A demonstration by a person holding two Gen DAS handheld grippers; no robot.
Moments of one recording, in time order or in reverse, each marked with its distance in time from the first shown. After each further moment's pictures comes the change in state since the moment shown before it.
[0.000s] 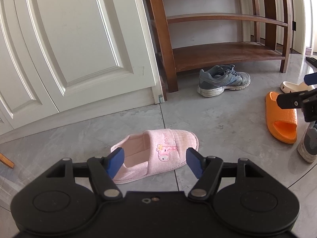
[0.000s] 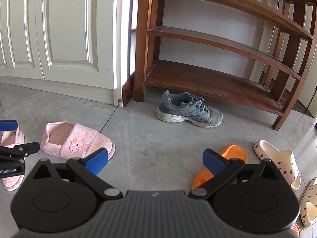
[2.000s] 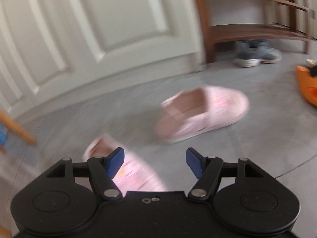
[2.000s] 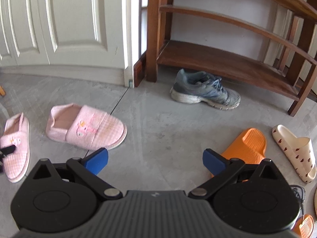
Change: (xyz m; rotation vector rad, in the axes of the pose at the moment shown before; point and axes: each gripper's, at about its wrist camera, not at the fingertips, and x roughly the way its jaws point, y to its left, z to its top) left arm 0.017 0.101 -0.104 -0.054 0.077 0.150; right arm 0.039 0.019 -0.017 -0.023 0.127 0.071
